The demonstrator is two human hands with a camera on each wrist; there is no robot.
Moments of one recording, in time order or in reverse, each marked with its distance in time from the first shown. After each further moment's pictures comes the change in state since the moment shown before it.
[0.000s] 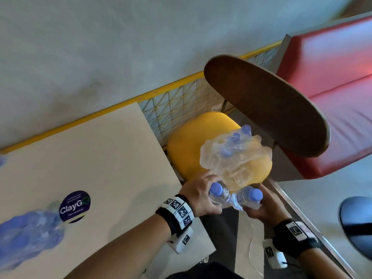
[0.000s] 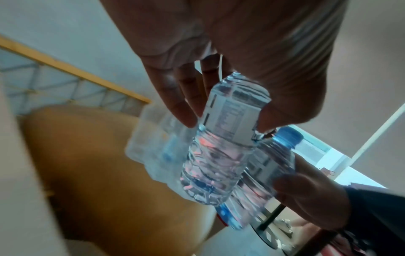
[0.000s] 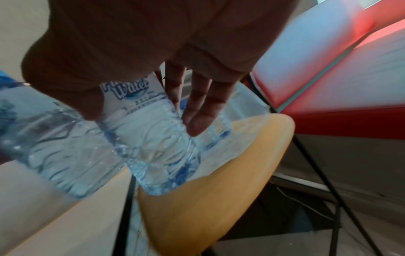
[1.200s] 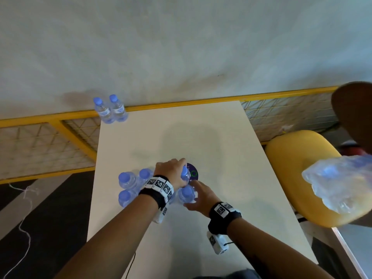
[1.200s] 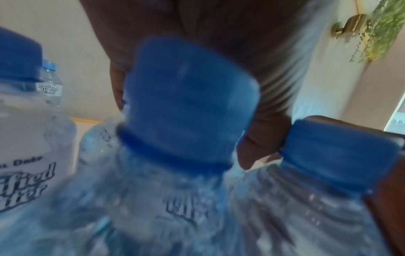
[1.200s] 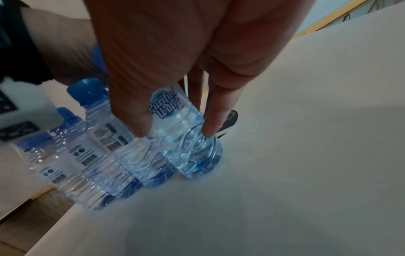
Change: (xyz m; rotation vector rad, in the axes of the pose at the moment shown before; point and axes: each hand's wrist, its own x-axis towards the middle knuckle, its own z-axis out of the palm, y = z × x) left_hand -0.327 -0.295 -0.234 0.392 0.082 -0.647; right_hand 0.033 -0.367 0.447 0.046 -0.535 -0.244
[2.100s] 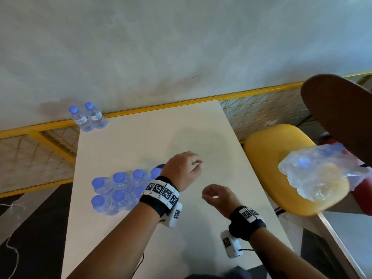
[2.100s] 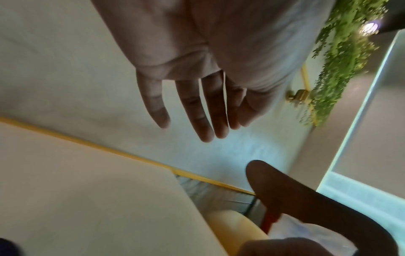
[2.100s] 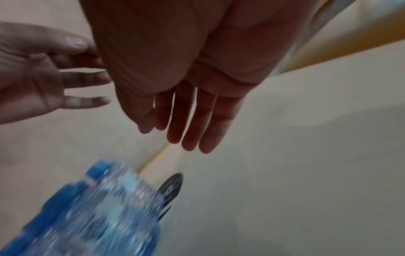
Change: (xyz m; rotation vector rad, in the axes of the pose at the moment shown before) left_hand -0.014 0.125 -0.029 -0.436 0.350 0.361; right_hand -0.085 0.052 -0.102 0.156 0.172 0.151
